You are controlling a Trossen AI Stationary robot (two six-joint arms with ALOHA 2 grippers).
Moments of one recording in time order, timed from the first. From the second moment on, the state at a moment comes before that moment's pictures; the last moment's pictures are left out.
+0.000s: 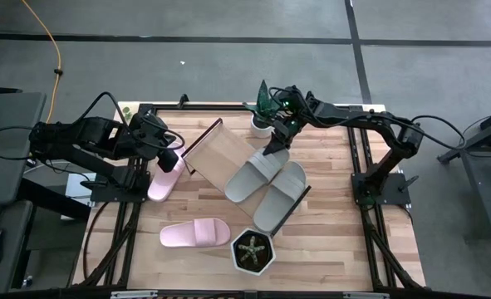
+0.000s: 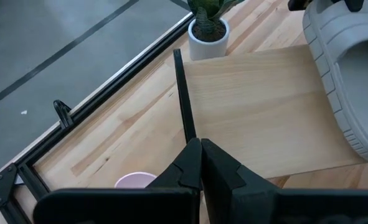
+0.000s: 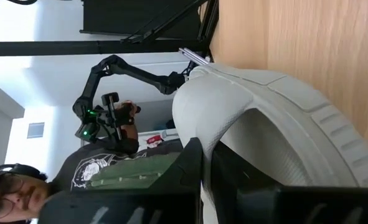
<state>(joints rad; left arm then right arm) -0.06 1.02 1.35 -1.34 -0.64 -0.69 -0.53 1.64 1.13 -0.17 -1.24 0.88</state>
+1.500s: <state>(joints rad) -0.04 1.28 1.35 -0.94 -0.49 -0.45 -0.53 1.64 1.13 -0.19 -1.29 0.89</state>
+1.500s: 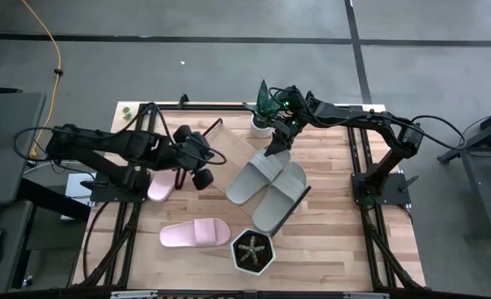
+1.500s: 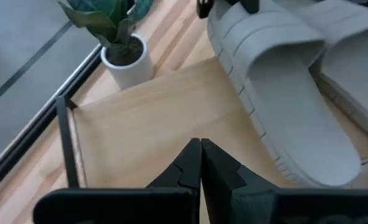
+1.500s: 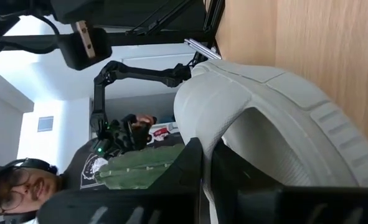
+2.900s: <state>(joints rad) 0.24 1.46 1.35 -0.64 0.02 -0.34 -0.53 1.64 1.13 -0.28 -1.18 0.73</state>
